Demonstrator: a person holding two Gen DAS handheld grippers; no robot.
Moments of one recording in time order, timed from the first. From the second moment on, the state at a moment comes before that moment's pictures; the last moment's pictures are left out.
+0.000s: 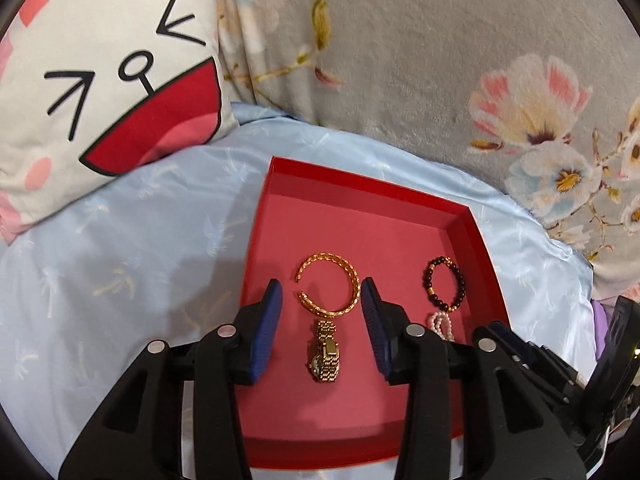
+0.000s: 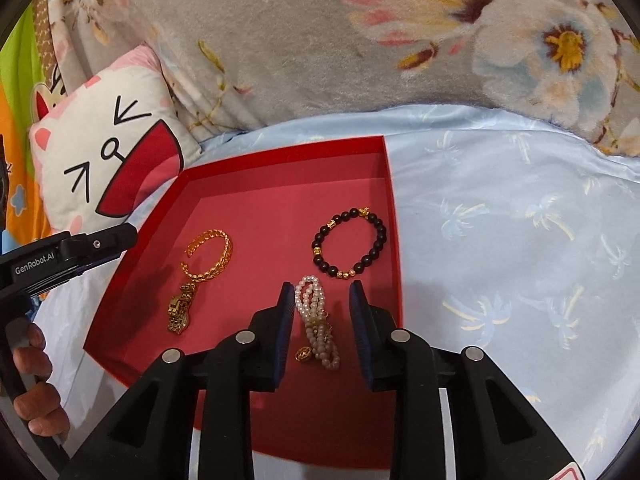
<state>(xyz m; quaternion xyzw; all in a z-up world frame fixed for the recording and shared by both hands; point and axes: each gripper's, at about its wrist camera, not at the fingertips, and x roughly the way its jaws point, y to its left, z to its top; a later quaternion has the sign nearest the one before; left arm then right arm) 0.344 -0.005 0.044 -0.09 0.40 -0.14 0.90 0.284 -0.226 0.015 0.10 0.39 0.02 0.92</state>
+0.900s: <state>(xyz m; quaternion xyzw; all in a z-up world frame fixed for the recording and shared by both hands) 0.180 0.021 0.014 -0.07 0.42 -0.12 0.90 0.097 -0.185 0.011 0.10 0.40 0.05 0.91</state>
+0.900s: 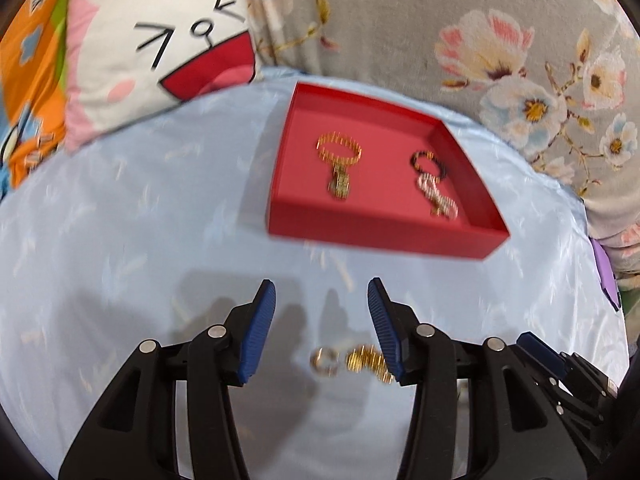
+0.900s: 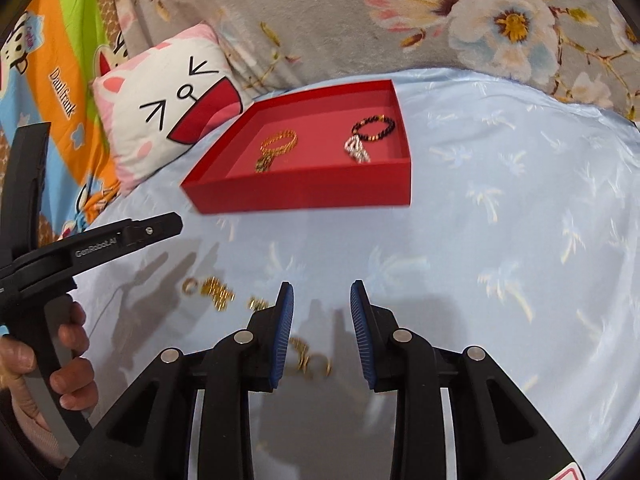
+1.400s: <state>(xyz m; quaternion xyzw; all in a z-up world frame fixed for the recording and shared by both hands) 0.127 0.028 -0.012 -0.05 0.40 -0.11 0.91 0.069 -0.171 -0.011 0.08 0.42 0.04 0.90</state>
